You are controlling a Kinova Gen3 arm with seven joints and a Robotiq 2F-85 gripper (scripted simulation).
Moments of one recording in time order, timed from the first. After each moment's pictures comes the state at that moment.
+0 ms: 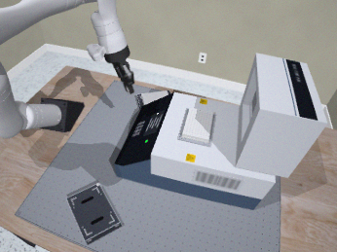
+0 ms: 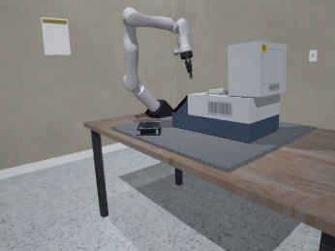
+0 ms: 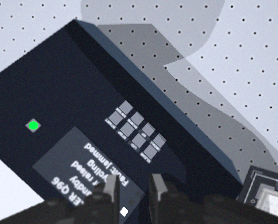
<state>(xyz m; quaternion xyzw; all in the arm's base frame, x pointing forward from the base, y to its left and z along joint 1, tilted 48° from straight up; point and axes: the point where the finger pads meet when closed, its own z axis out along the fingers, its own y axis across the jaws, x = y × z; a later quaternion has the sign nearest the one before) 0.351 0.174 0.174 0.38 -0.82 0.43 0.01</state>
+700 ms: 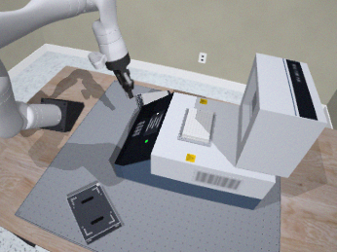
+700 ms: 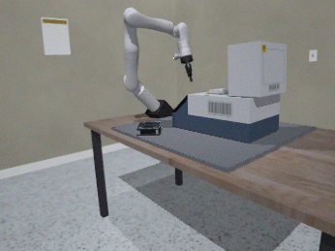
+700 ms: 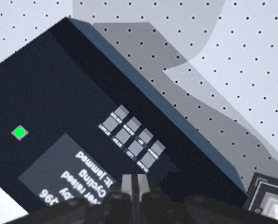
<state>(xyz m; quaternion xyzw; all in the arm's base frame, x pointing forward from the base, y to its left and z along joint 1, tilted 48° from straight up) 0.352 0.156 0.157 0.38 -0.82 0.43 0.01</state>
